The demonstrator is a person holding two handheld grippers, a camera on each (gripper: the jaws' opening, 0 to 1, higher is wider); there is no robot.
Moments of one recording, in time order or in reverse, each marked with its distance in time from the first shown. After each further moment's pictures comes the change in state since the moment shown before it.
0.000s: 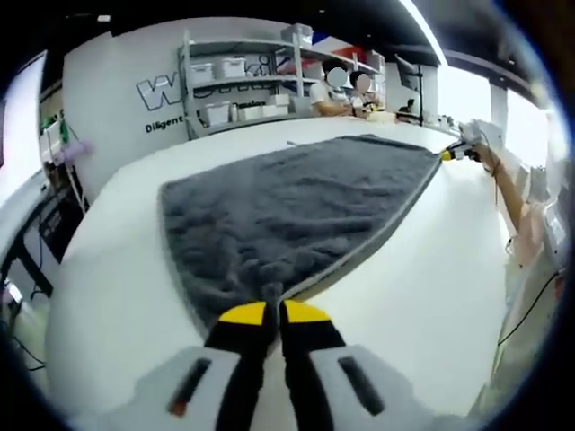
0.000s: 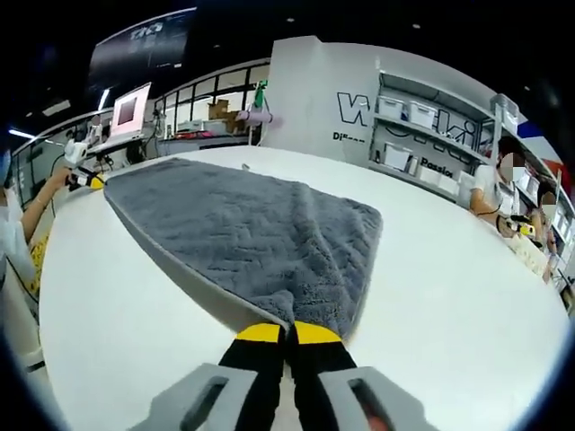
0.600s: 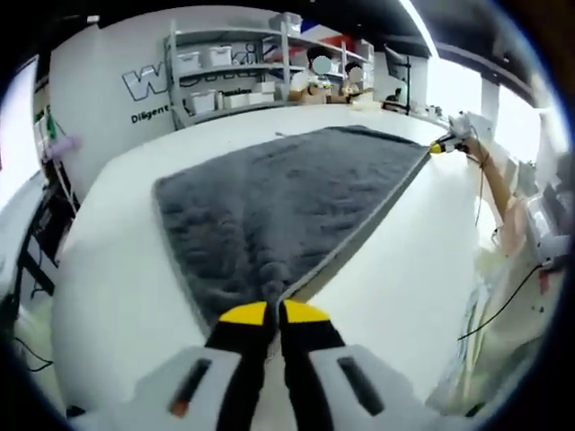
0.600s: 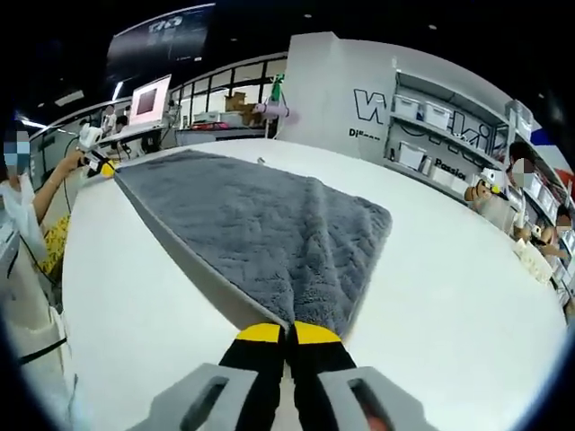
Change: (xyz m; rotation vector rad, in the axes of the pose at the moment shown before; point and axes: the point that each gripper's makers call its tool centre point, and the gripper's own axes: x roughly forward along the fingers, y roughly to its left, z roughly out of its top) left arm -0.031 -0.023 -0.015 0.023 0.075 -0.067; right arm -0.035 0.020 -0.014 -0.048 0.036 0.061
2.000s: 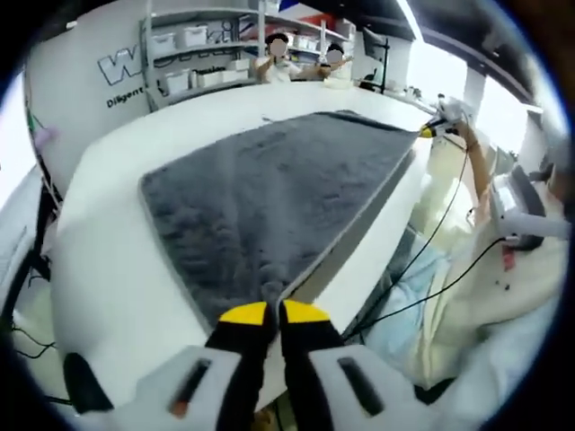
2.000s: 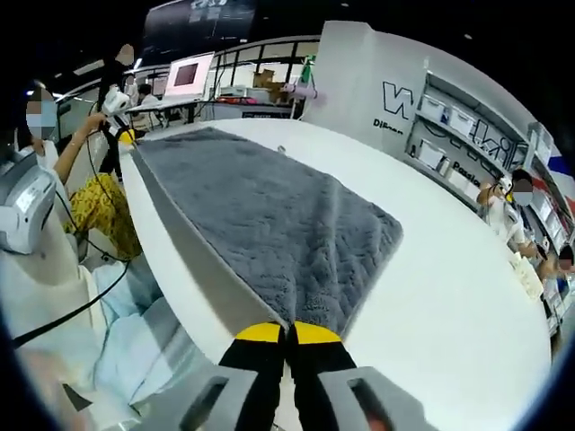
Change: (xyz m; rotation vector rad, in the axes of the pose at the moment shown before) left arm -0.065 -0.058 -0.023 0.015 0.106 -0.114; right arm -0.089 0.062 -0.021 -0.100 0.104 0.052
